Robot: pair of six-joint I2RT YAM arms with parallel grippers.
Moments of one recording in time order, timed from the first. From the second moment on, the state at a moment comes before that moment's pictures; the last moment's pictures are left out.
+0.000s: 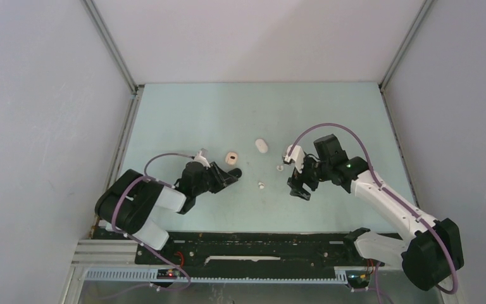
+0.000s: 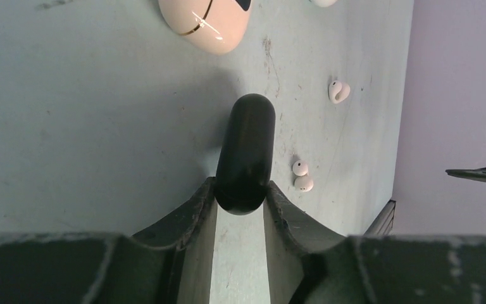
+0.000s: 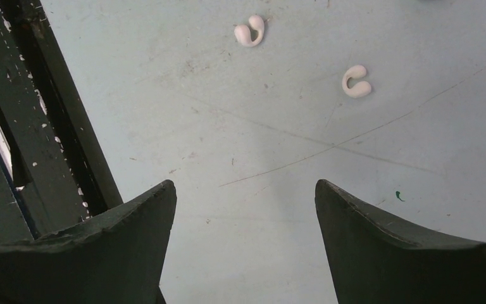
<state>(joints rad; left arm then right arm) -0.46 1.56 0.27 0.78 0.26 -0.98 0.48 1.13 0.80 -0.60 -0.51 -0.56</state>
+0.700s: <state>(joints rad) -0.55 0.91 0.33 0.09 -0.09 -0.70 0.45 1.15 0.80 -0.52 -0.46 -0.49</state>
